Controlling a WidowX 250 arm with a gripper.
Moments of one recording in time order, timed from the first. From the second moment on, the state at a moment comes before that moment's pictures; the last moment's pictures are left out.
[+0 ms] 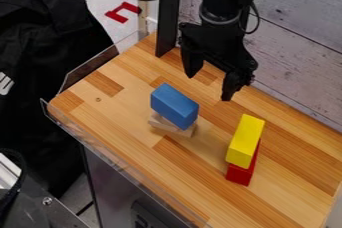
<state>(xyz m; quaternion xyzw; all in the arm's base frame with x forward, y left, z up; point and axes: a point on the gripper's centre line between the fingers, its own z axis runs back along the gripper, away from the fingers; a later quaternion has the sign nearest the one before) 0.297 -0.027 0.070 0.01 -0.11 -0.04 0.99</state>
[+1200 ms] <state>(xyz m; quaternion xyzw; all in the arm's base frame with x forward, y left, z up) 0.276 -0.010 0.055 0.02 -0.07 0.27 0.96</state>
